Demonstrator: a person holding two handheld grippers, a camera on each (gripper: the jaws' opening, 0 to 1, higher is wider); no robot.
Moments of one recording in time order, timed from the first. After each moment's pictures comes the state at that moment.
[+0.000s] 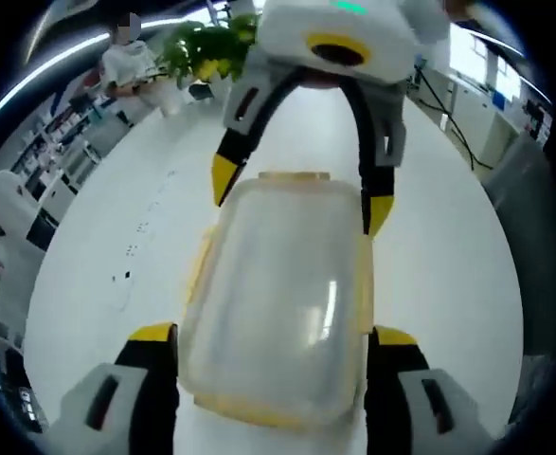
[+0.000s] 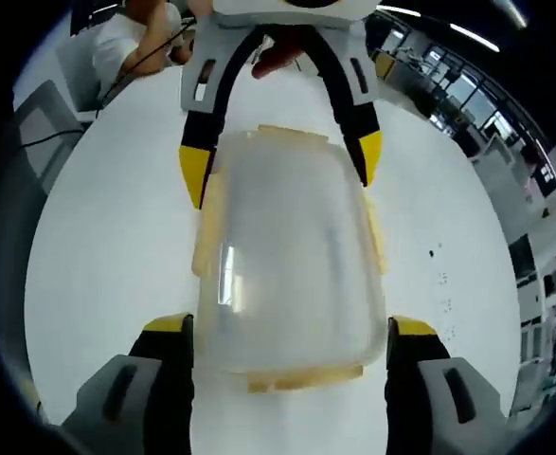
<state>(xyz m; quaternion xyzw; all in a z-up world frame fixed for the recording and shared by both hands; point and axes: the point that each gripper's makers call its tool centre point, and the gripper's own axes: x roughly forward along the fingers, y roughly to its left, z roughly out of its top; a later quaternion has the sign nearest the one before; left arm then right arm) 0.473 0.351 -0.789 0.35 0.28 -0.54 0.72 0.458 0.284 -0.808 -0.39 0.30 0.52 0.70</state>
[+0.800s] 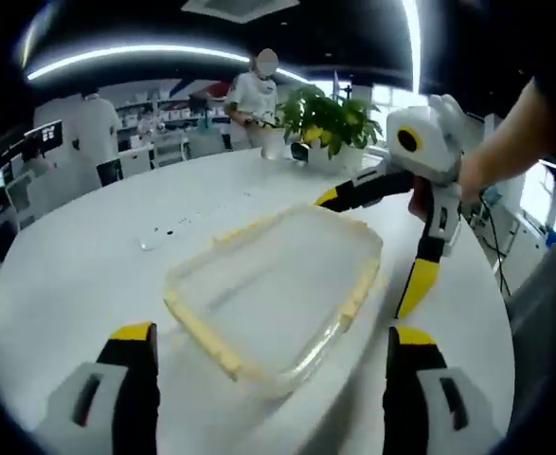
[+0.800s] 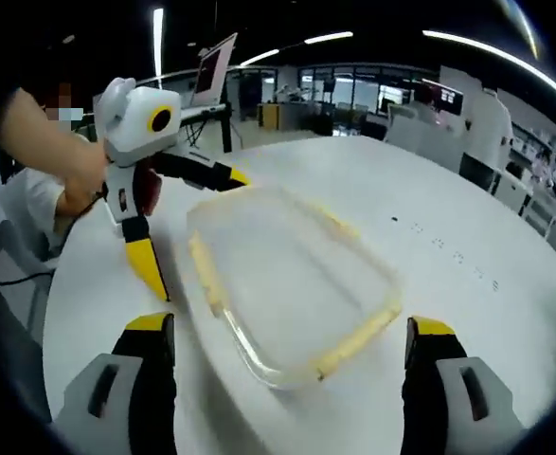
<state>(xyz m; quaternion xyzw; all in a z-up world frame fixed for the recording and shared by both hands) 0.456 0.375 -0.802 0.10 0.24 -0.44 0.86 0.440 0.288 -0.806 -0.12 0.28 0.42 0.85</state>
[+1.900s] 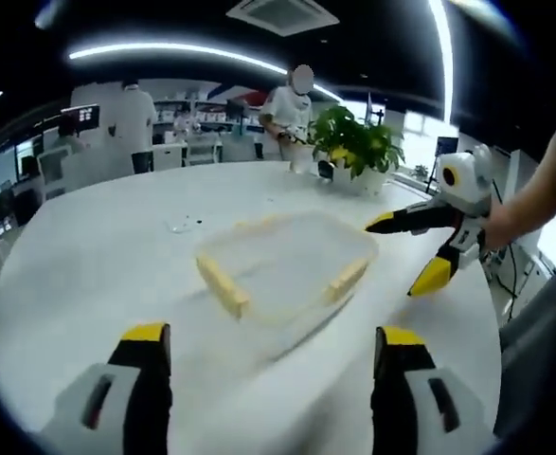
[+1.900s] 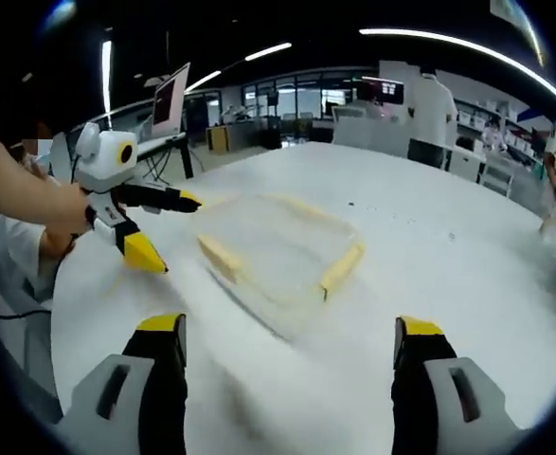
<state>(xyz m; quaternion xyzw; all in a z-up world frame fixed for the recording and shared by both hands) 0.428 0.414 -0.785 0.03 0.24 -0.37 0.90 0.398 0.253 -0.781 -0.06 0.26 0.32 0.91</state>
